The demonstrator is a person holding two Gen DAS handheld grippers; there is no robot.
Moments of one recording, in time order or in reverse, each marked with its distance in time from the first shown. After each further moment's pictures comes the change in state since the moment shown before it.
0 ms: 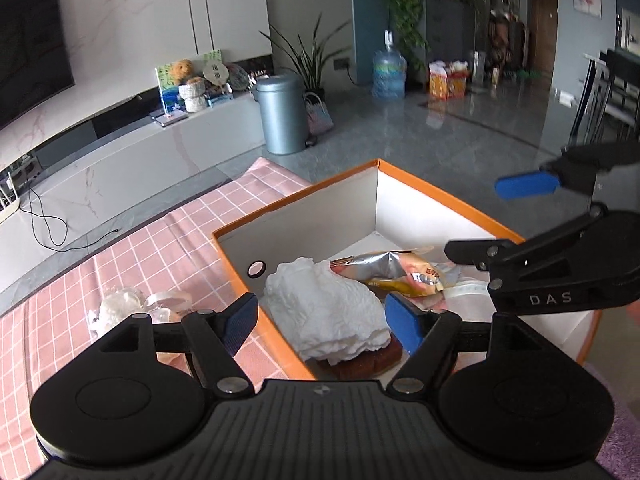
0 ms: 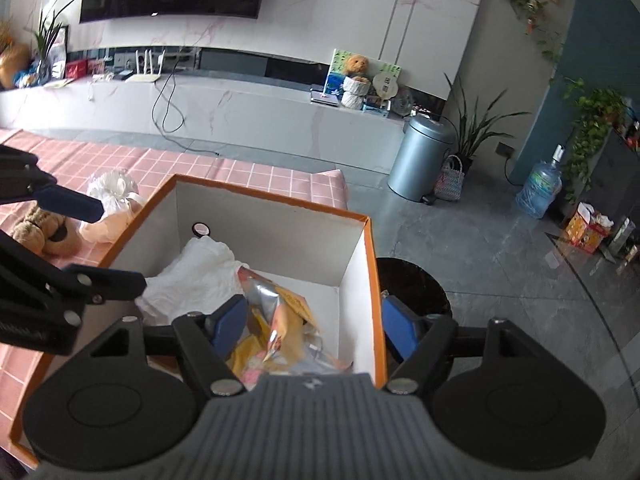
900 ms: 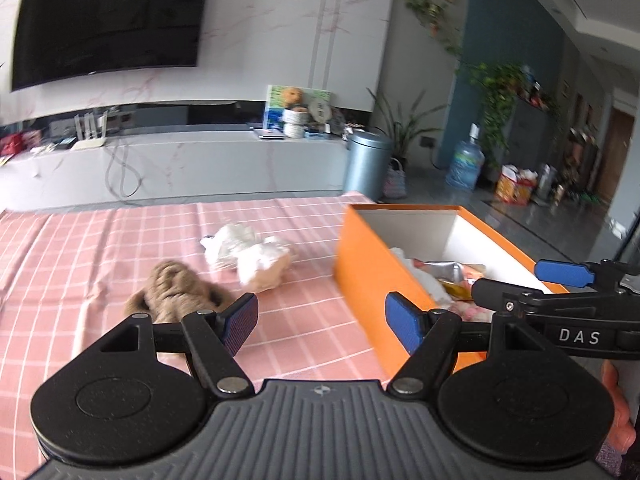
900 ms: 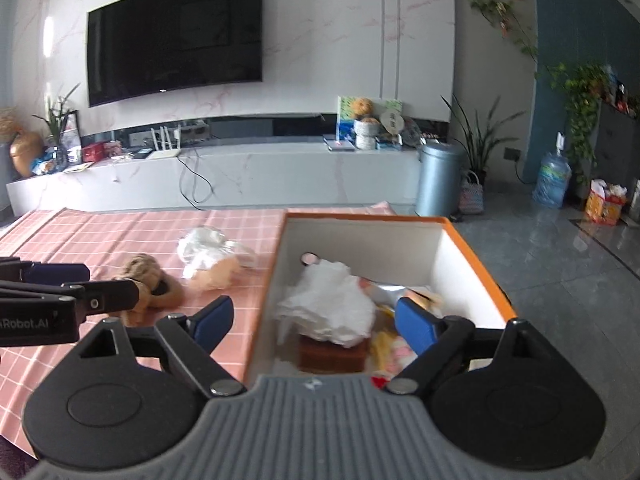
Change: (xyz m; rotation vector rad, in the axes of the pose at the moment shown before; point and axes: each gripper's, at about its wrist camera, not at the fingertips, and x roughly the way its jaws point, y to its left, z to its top) left arm -0.105 0.057 -0.104 -0.366 -0.195 0.135; right arm -0.066 0.095 -0.037 0.195 -0.177 0.078
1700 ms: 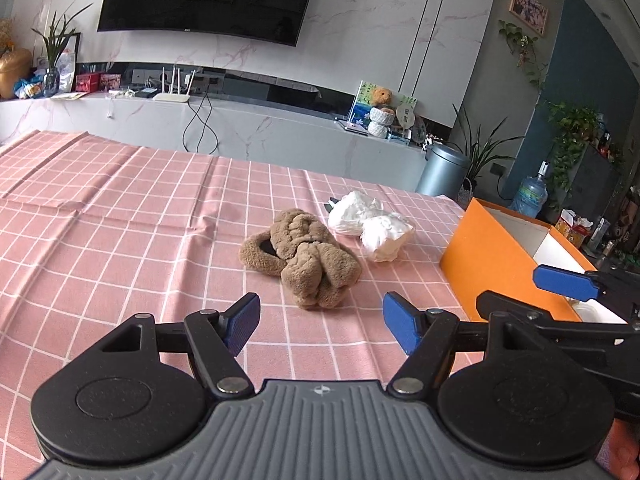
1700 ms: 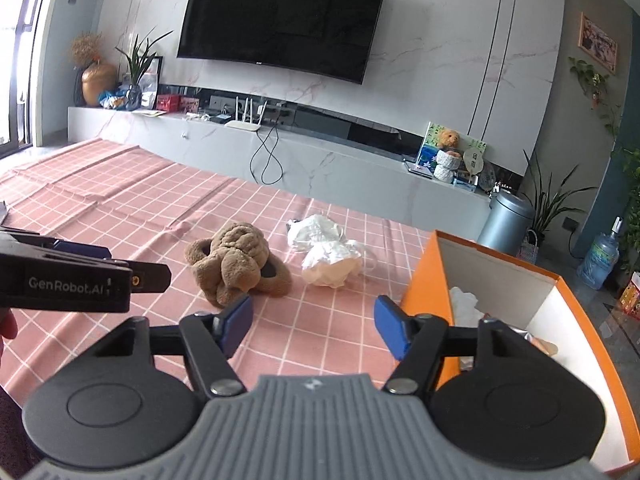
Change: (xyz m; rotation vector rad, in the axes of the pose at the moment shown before) left arm -0.017 0.095 -0.039 -0.208 0.006 0.138; right arm 0.021 0.128 -0.022 -0.288 -0.022 0.119
